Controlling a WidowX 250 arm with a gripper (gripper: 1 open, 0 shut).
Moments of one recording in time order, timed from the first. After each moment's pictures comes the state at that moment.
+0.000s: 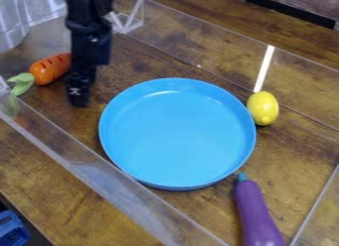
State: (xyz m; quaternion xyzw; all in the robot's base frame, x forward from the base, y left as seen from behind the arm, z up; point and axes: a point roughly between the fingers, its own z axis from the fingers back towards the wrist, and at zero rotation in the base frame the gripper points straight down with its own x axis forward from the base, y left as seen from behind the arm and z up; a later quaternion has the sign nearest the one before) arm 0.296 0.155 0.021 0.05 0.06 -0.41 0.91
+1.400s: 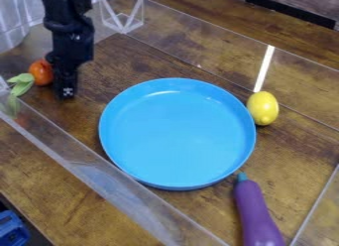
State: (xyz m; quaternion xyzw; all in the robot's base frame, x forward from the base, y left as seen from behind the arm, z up) arm 0.292 0.166 0.025 0.07 0.02 -0.28 0.96
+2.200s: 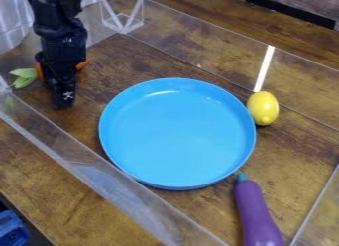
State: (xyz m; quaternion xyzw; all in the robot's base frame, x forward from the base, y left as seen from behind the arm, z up) arm 0.286 0.157 0.022 0.08 -0.01 -0.20 0.98
